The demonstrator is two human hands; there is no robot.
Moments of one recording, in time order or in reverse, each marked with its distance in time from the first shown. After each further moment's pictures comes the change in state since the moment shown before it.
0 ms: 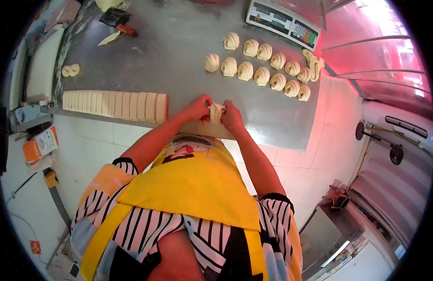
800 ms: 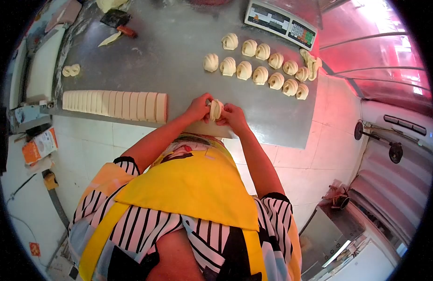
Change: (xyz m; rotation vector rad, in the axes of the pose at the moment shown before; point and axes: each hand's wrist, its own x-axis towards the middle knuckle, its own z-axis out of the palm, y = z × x) left_hand 0.000 -0.007 0.013 0.031 0.167 0.129; right_hand -0.014 -0.011 -0.018 0.759 -0.240 0.204
